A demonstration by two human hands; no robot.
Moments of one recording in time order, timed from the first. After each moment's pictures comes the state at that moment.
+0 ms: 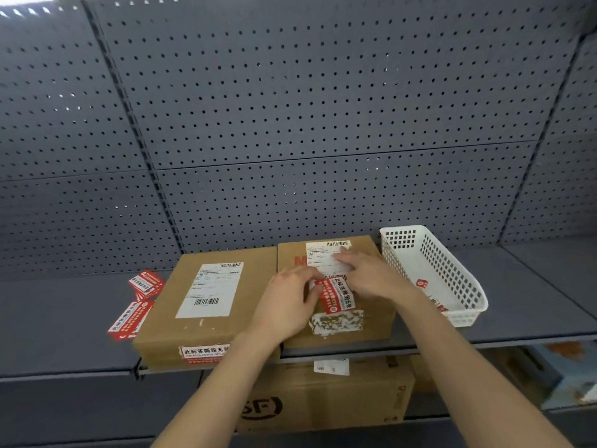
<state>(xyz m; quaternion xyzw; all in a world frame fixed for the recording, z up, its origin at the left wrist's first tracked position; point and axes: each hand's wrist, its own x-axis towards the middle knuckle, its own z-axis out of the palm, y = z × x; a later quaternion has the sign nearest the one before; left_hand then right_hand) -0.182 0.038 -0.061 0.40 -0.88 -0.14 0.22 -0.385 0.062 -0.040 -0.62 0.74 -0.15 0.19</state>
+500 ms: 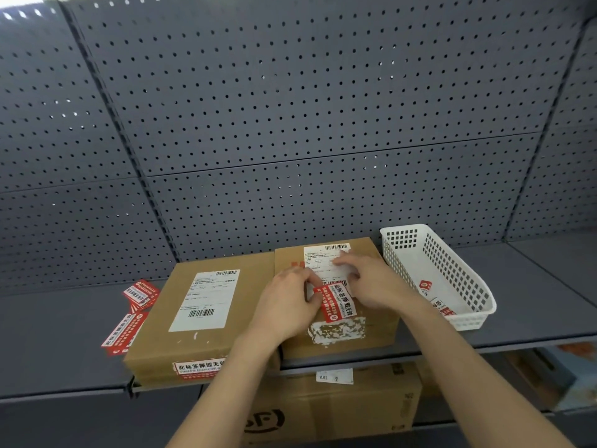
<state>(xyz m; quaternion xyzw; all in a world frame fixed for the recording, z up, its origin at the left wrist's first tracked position) -0.192 0.033 -0.044 0.45 -0.86 -0.15 0.18 -0.391 0.067 -0.051 -0.62 0.73 -0.23 0.19</state>
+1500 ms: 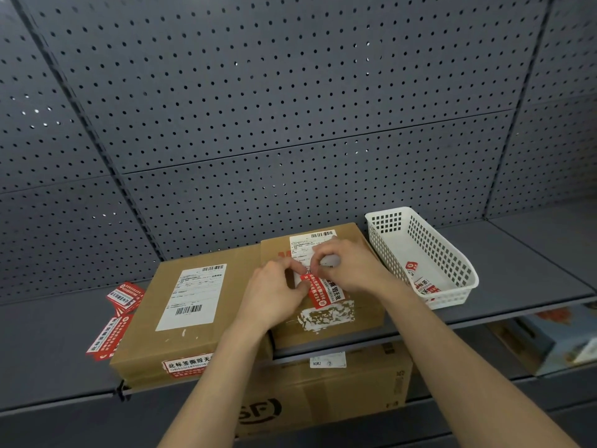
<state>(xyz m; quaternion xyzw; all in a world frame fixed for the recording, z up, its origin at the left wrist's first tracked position) -0.189 0.033 -0.044 0.48 -0.83 -0.21 0.20 -0.383 0.059 -0.061 -0.62 0.69 -0.32 0.18</state>
